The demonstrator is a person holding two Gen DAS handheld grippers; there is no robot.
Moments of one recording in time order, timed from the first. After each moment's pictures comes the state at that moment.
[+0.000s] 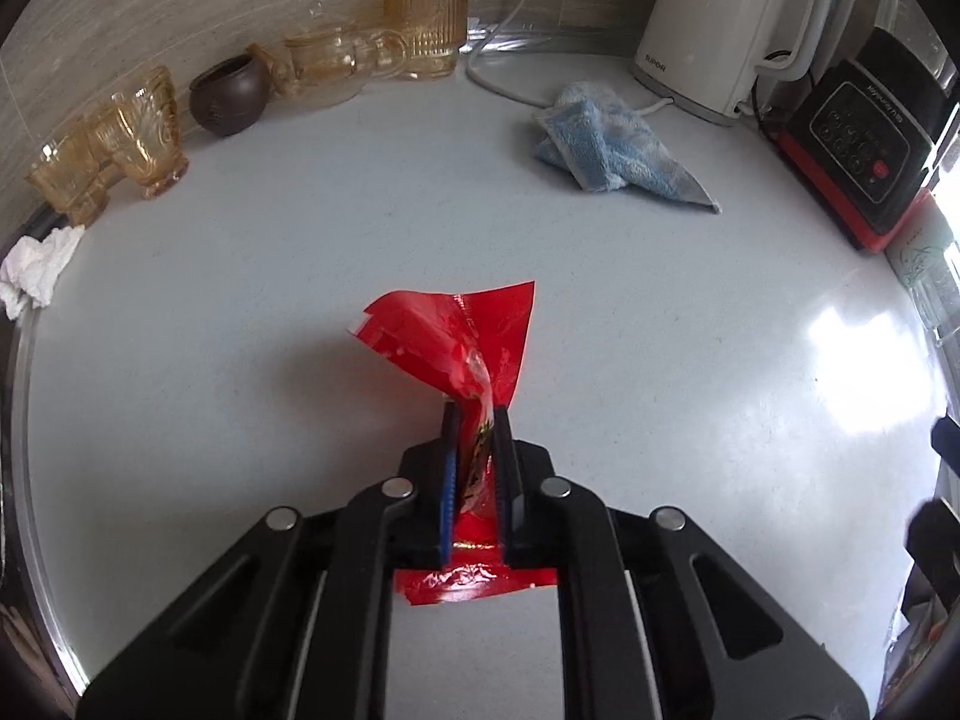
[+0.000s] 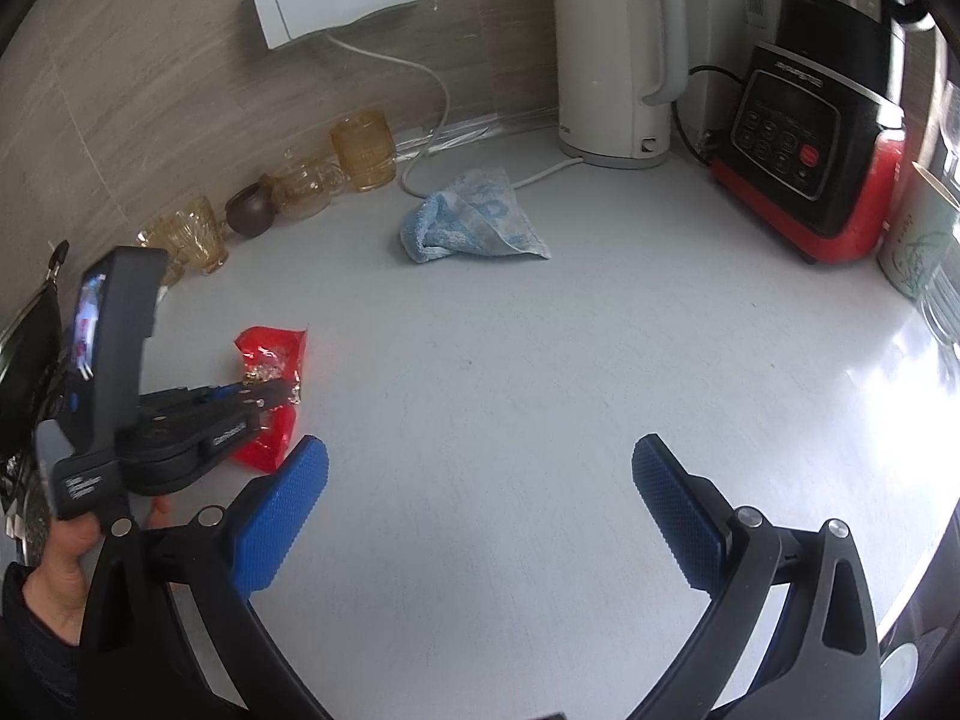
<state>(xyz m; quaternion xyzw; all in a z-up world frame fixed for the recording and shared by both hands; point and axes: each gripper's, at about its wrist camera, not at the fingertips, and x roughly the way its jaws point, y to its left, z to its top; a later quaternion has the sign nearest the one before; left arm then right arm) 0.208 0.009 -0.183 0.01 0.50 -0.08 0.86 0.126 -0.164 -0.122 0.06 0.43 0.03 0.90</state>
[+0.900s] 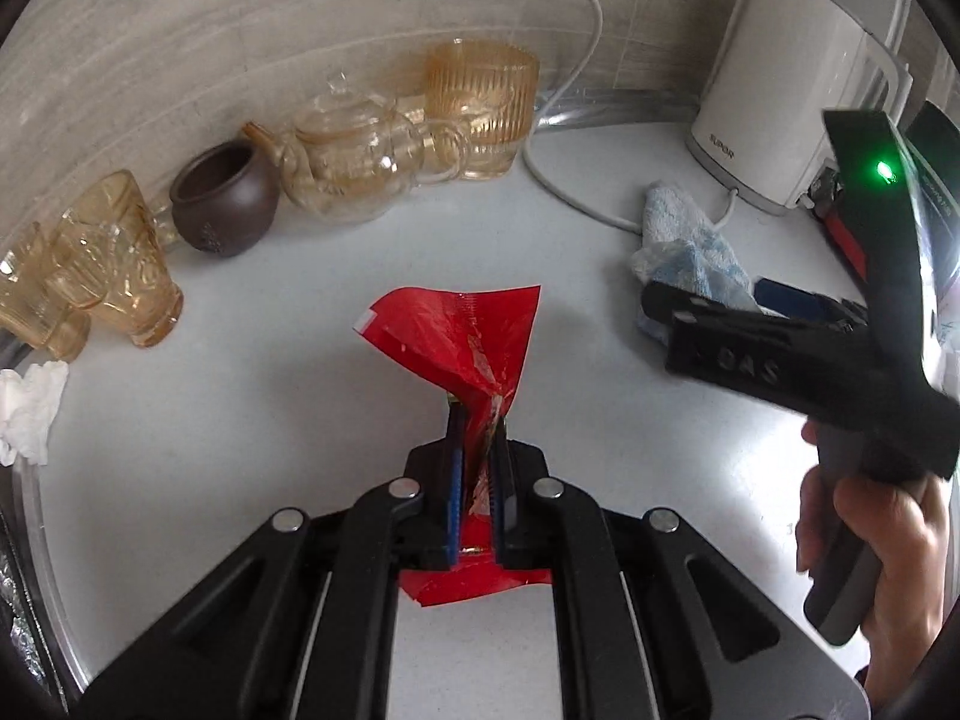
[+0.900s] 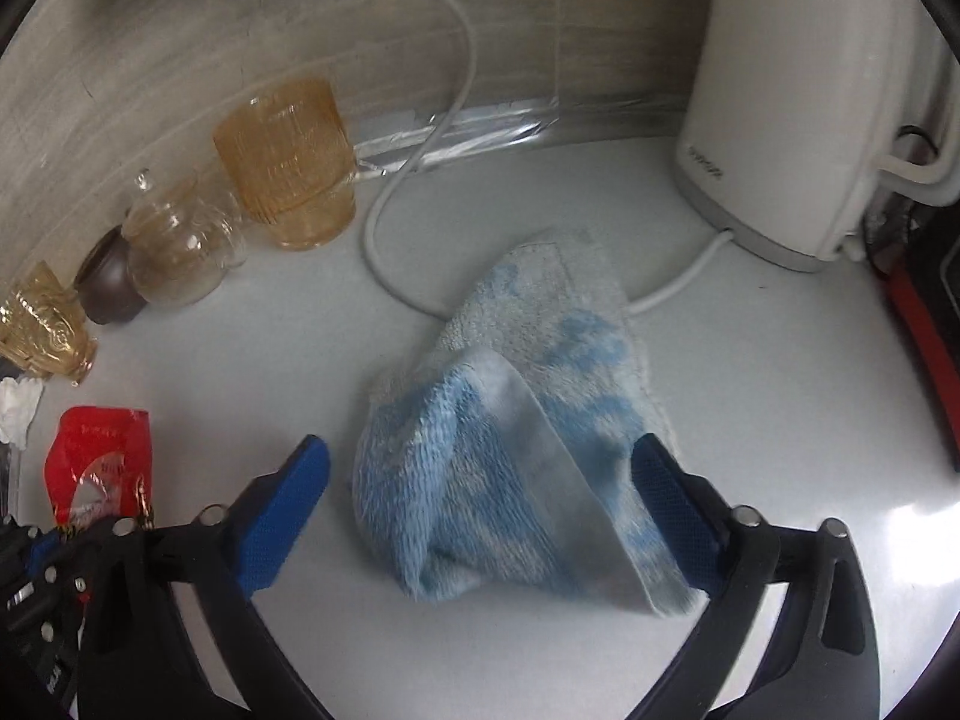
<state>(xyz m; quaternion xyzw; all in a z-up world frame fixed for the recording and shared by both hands) 0.316 0.037 -0.171 0.01 0.48 -0.09 0.87 0.376 -0.115 -0.191 0.03 0.48 0.03 0.88</state>
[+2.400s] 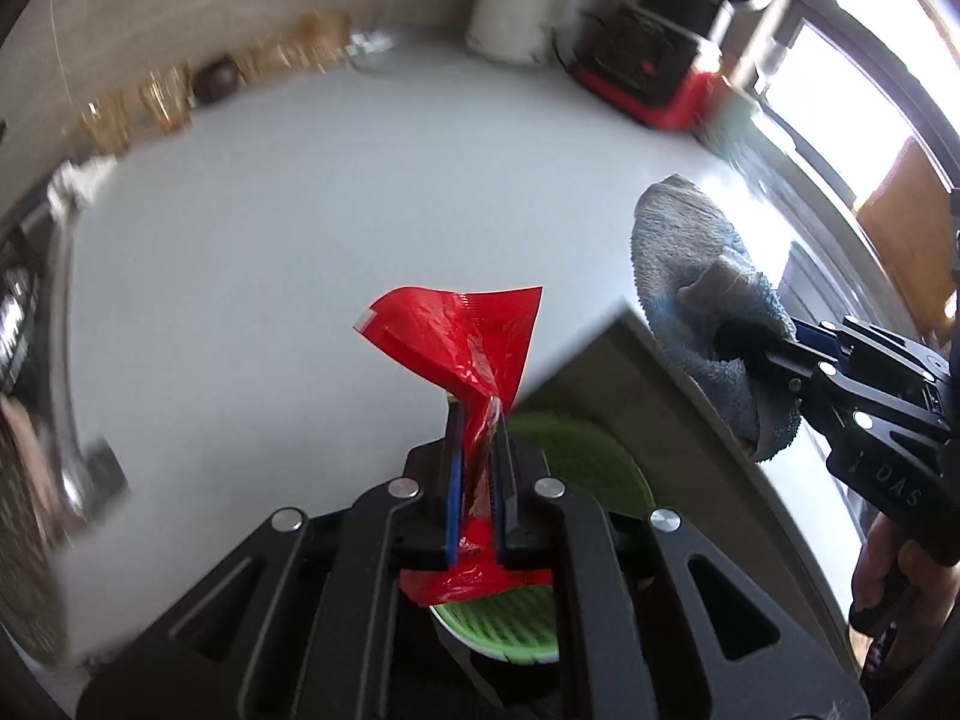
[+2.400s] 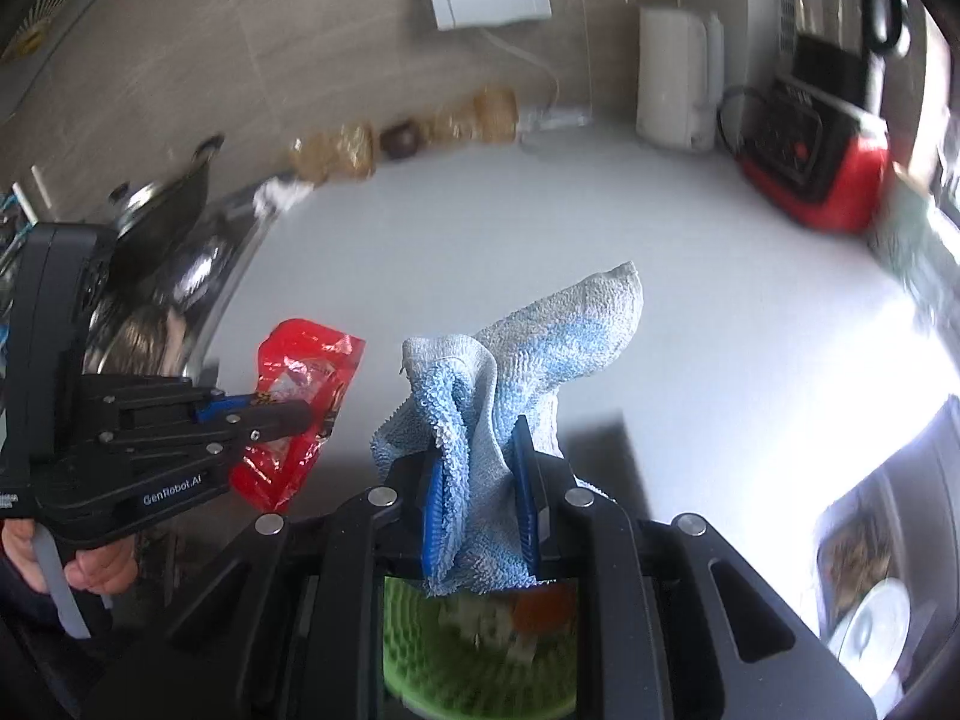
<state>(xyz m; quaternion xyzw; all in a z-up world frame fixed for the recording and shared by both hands) -0.061 -0.004 -0.134 0.02 0.50 -0.20 0.84 -0.087 -0.145 -0.088 0.02 0.44 0.14 0.89</state>
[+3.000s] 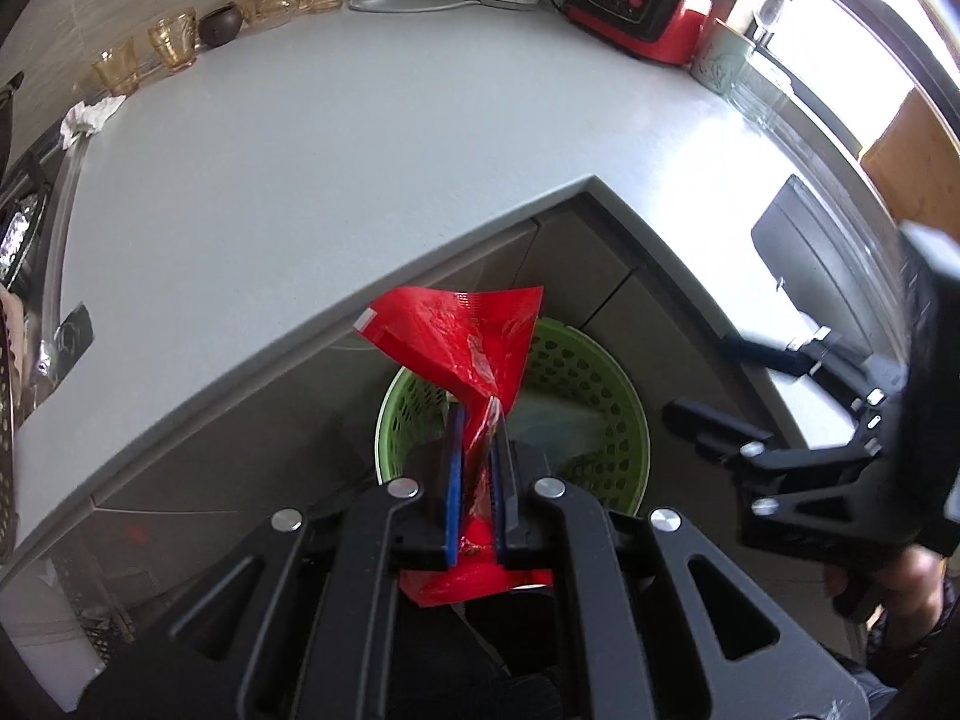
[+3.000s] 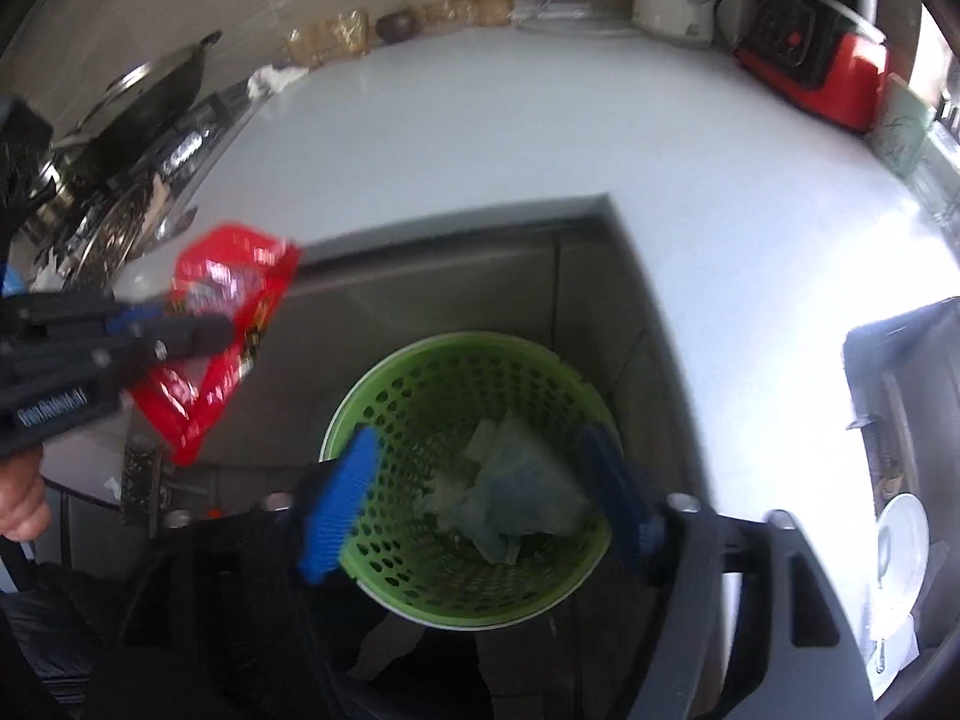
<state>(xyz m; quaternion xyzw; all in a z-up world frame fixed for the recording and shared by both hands) -0.135 -0.023 -0.167 0.04 0.53 -0.18 0.83 -0.143 -0.163 -0.159 0.00 0.49 0.13 0.86</state>
